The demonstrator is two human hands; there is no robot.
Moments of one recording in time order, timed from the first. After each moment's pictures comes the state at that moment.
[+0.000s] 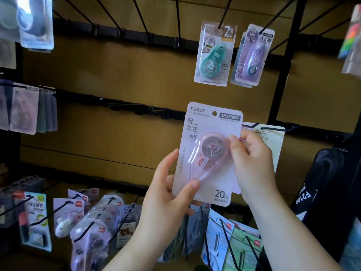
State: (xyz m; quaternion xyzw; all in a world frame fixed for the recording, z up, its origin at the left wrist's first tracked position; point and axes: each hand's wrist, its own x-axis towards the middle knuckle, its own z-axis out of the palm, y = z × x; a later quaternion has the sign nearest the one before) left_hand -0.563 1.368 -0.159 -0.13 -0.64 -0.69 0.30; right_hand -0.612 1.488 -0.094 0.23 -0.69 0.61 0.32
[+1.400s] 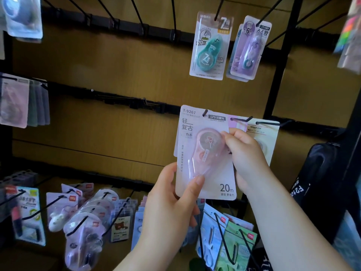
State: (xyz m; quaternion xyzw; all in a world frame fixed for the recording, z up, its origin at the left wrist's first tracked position) left_hand -0.555 1.389 -0.161 -0.09 -0.66 -0.67 0.32; right_hand -0.623 1.491 -0.087 0.17 -0.67 0.70 0.16
